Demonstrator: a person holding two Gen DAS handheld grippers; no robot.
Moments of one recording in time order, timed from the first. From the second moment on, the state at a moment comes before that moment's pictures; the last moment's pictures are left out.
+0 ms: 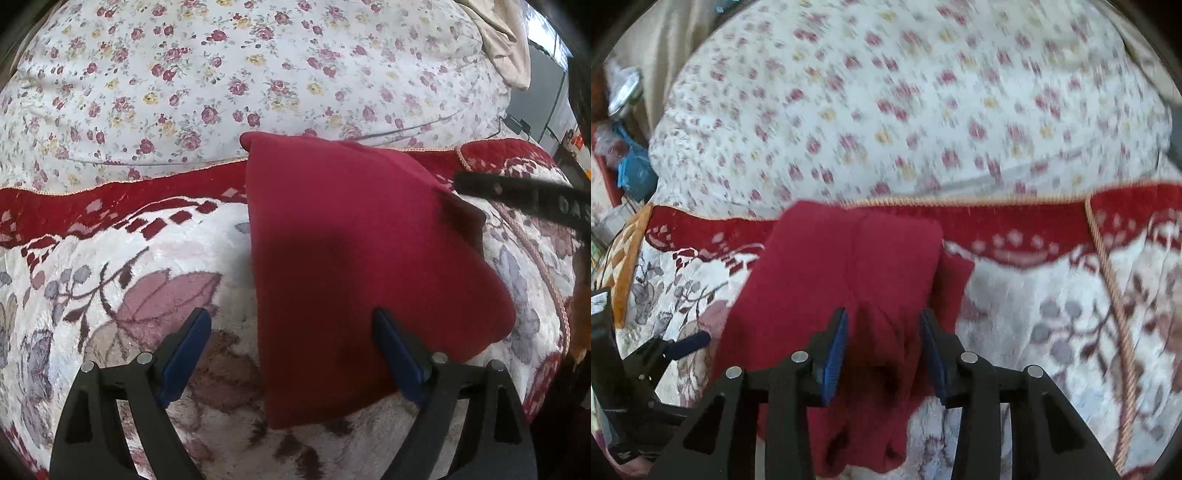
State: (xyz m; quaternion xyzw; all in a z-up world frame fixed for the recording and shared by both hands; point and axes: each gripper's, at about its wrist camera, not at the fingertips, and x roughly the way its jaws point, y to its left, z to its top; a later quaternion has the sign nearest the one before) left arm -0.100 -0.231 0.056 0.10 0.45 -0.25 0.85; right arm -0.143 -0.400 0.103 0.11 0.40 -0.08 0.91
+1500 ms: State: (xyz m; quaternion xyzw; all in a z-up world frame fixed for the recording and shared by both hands) left arm -0.098 -0.231 0.053 0.10 0.46 -0.24 0.85; right arm -0.177 -0.369 0.070 0.08 0.44 -0.08 0.89
